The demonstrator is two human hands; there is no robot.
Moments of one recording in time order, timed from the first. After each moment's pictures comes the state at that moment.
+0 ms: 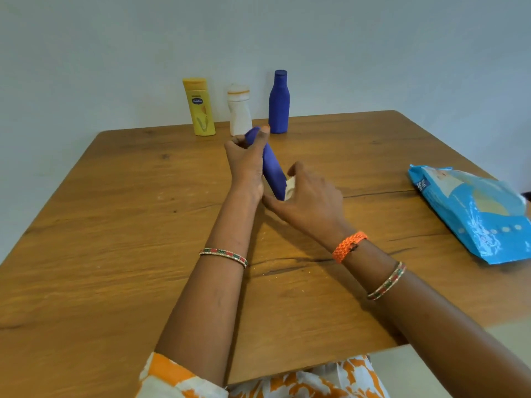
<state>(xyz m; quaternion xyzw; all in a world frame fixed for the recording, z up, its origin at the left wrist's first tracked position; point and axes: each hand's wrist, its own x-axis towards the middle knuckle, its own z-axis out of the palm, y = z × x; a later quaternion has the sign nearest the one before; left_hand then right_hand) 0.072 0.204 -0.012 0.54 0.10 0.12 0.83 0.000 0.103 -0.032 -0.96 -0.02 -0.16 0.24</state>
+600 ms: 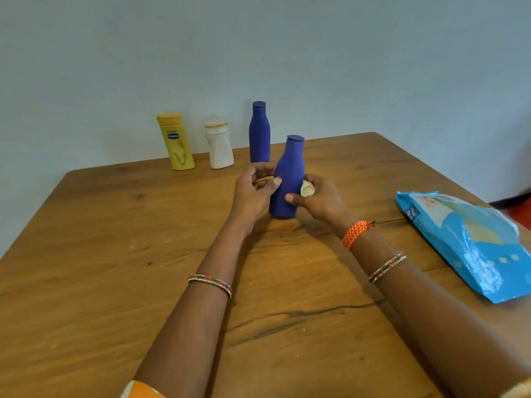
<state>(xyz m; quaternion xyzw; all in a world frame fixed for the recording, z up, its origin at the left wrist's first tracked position) 0.114 0.188 -0.039 0.72 -0.10 0.06 0.69 0.096 0.040 -0.043 -0.81 0.02 -0.05 0.59</state>
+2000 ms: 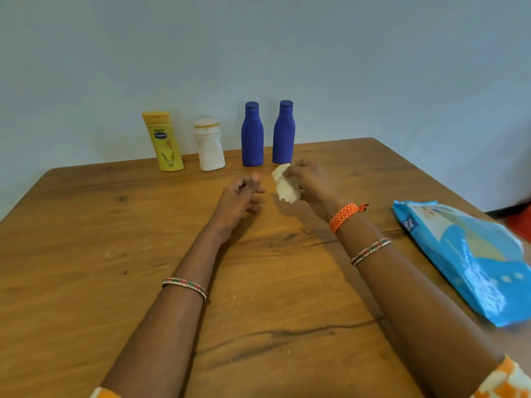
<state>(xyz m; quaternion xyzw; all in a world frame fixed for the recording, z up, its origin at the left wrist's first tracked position) 0.134 0.198 -0.051 0.75 -0.08 -0.03 0.66 0.130 0.039 -0.016 -0.72 0.09 0.00 0.69</state>
